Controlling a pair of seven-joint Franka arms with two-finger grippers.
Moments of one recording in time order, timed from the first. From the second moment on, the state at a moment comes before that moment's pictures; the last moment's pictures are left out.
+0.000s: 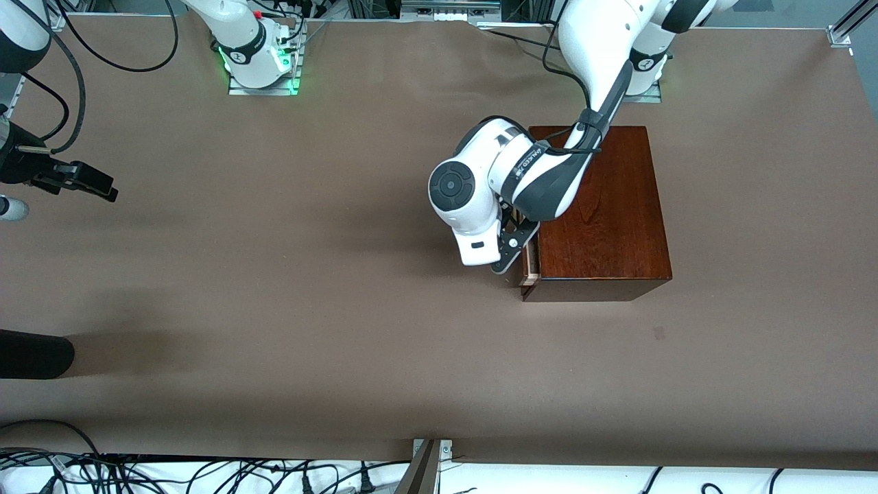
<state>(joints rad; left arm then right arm) -0.64 0.80 -0.03 -1.15 0.15 1.66 -1.58 0.09 0.07 -0.15 -1.63 -0.02 1.68 0.07</state>
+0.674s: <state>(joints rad) -0.58 0.79 -0.02 -1.15 0.17 1.65 -1.47 0.09 0.08 -0.15 -1.63 -0.02 1.68 0.07</state>
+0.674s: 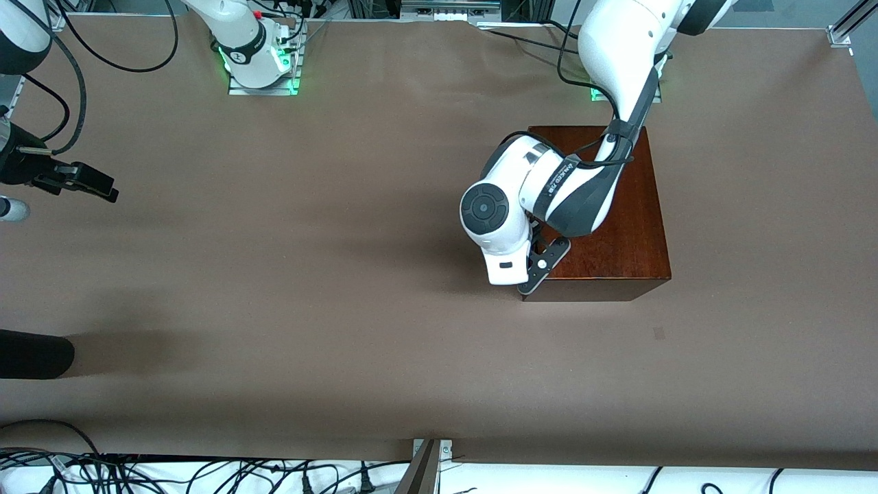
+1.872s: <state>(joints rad) -0.46 0.52 -0.01 -1.15 0.01 1.62 -1.06 0.09 0.09 -0.15 -1.63 -0.02 1.69 0.07</state>
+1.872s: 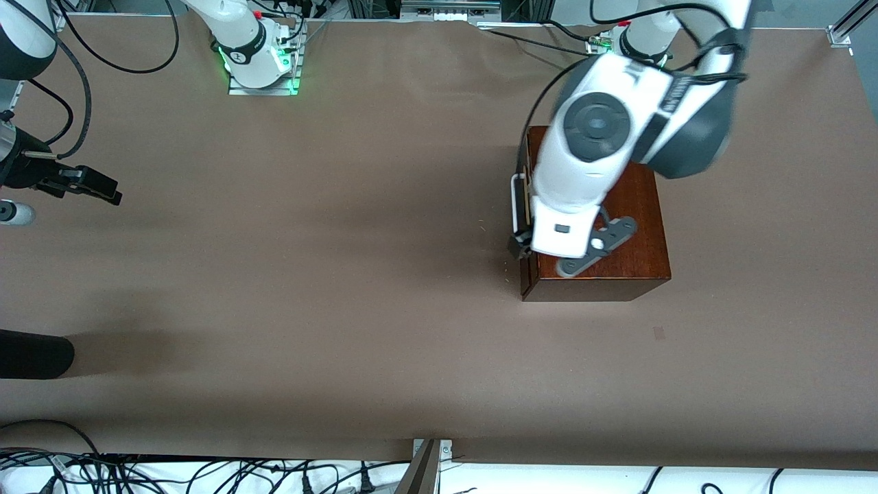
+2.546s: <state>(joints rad) -0.22 0.36 -0.01 -1.21 -0.07 1.47 -0.58 0.09 0.09 -0.15 -1.63 -0.02 1.70 0.07</state>
